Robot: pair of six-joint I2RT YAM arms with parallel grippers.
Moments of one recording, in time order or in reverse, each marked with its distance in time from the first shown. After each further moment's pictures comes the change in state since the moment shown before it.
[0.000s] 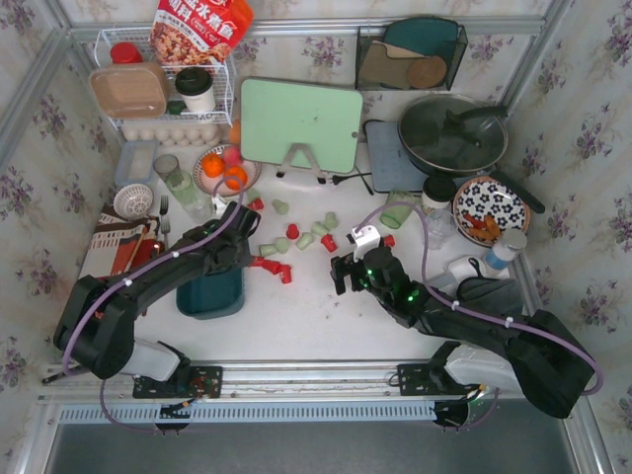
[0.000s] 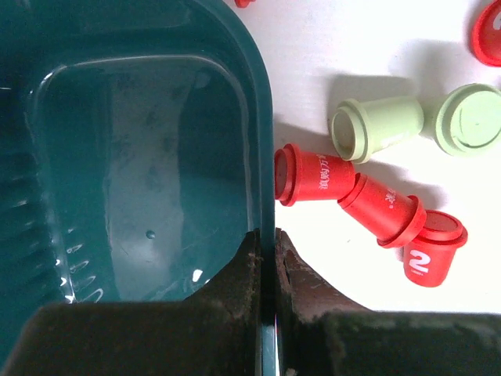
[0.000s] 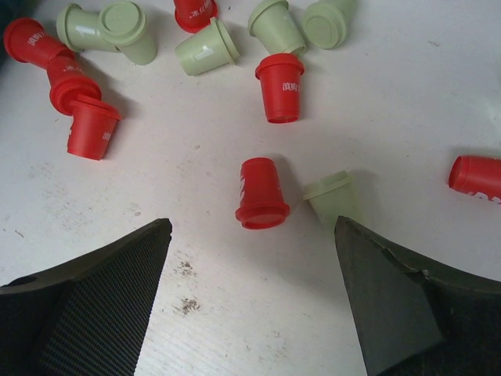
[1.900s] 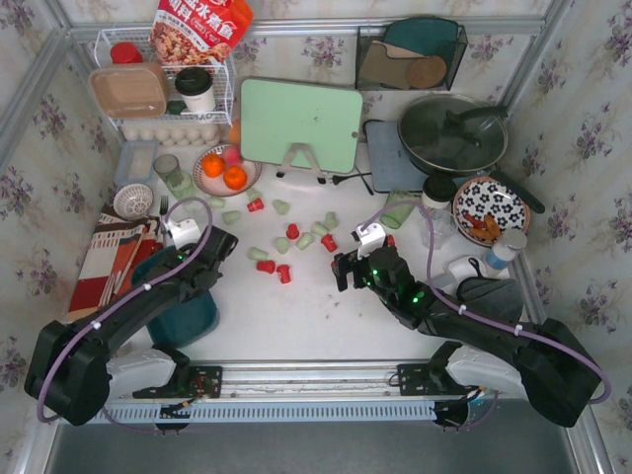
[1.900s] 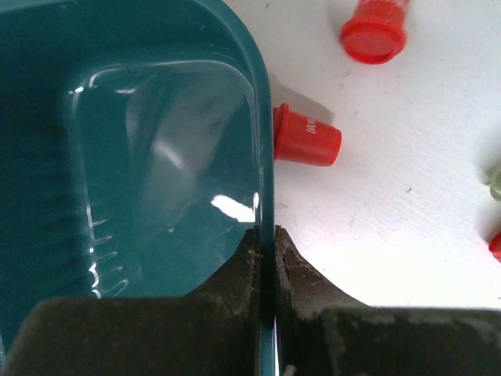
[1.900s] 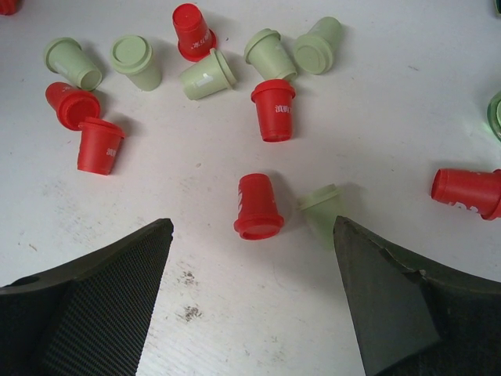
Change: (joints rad) left arm 0.048 -0.262 -0.198 -0.183 -0.327 -0.303; right arm -0.006 -0.056 -0.003 0.000 0.012 -0.003
